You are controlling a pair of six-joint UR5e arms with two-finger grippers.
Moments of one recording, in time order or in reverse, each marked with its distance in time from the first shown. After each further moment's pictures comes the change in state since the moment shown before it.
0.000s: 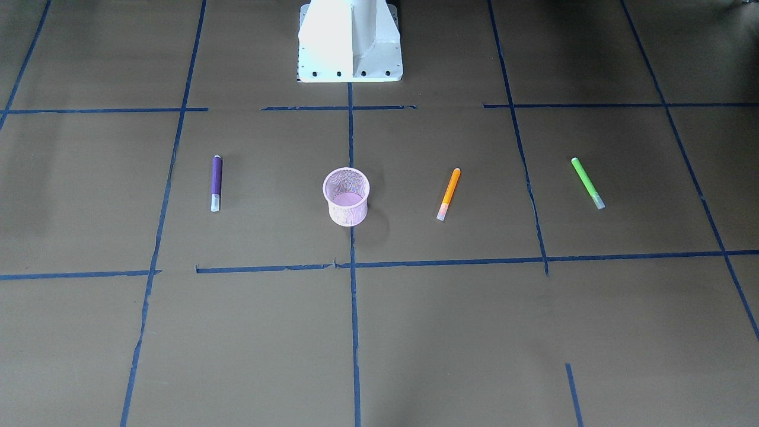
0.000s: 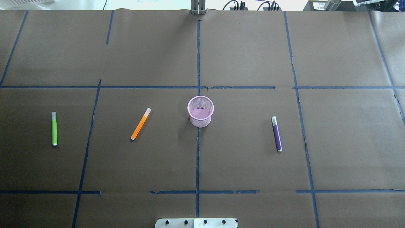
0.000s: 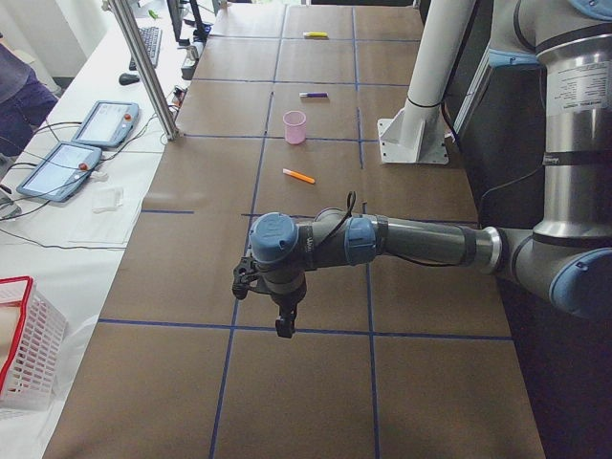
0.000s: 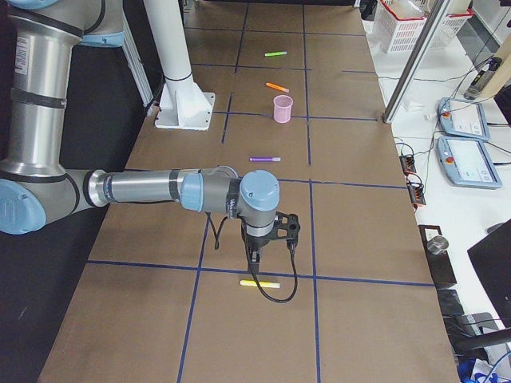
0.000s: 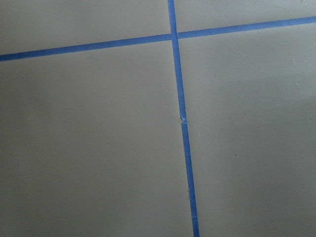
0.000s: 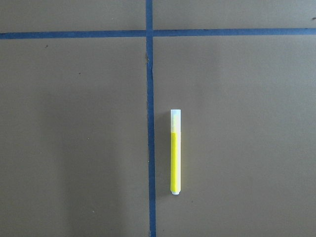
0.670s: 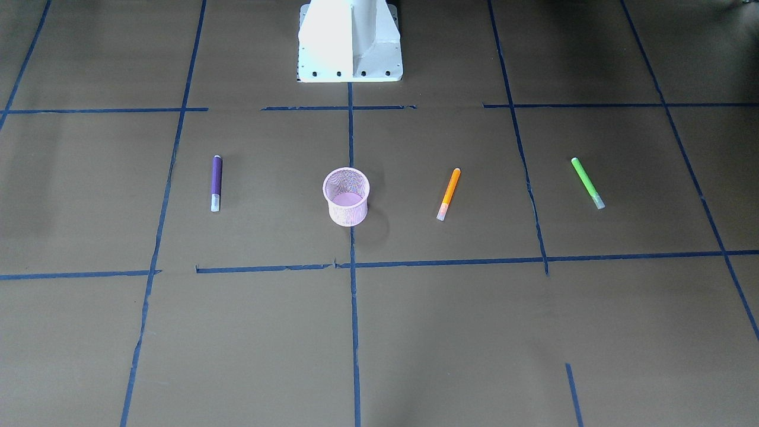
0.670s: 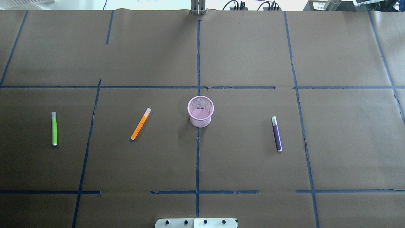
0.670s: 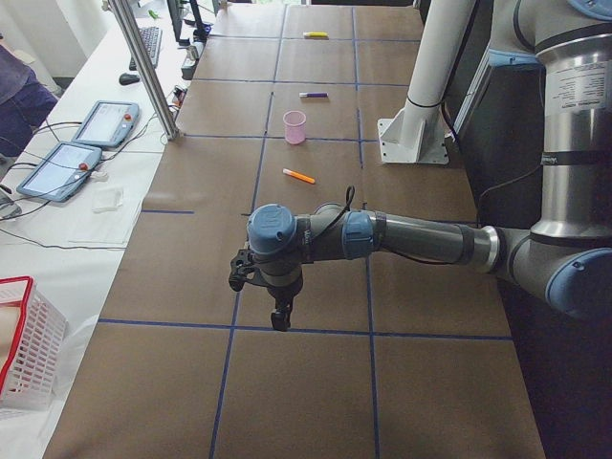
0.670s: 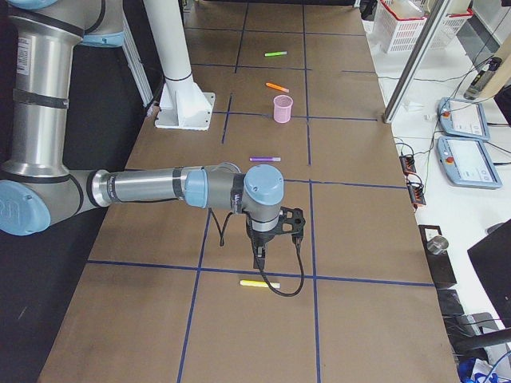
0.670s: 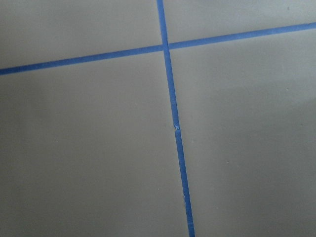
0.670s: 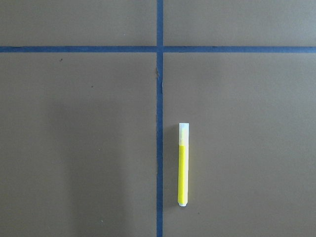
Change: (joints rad) left arm 0.007 -0.033 -0.018 -0.006 -0.001 -0.004; right arm -0.001 0.032 0.011 0.001 0.008 0.003
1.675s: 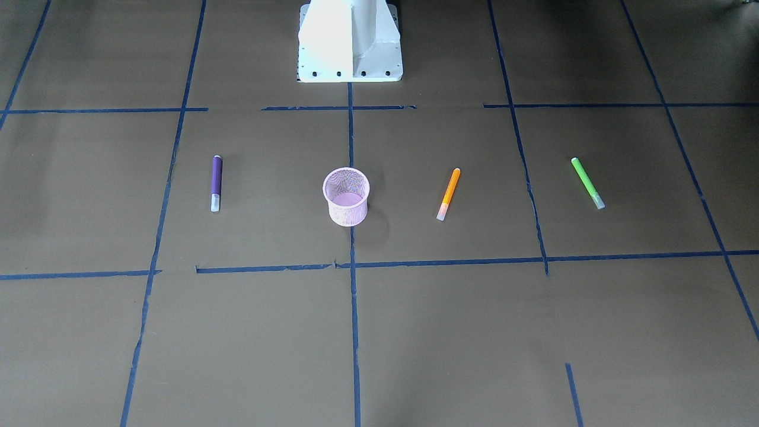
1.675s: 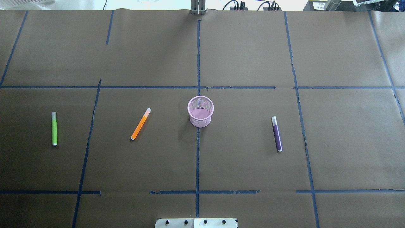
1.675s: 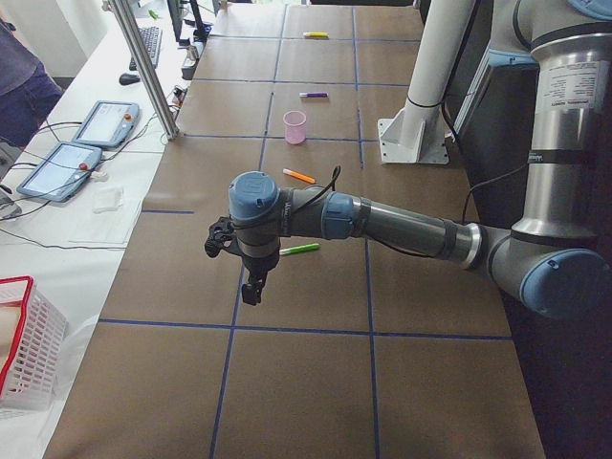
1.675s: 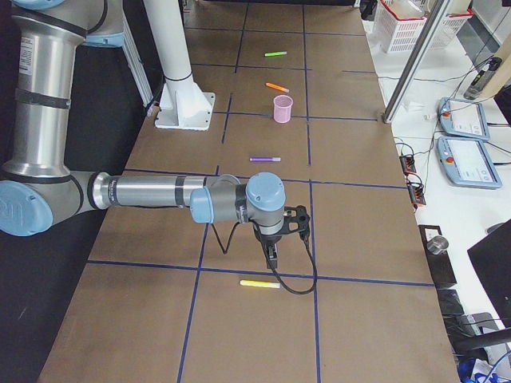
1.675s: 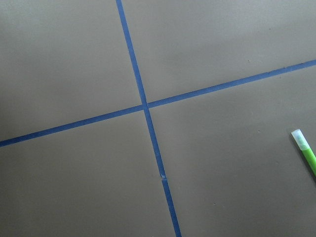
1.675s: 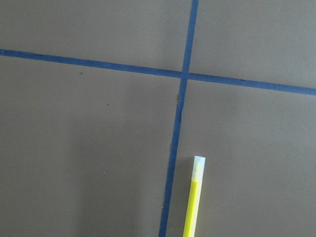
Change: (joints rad) left arm 0.007 -0.069 -0.004 -0.058 -0.008 -0.001; right arm -0.054 -0.015 -0.159 0.336 0.036 0.033
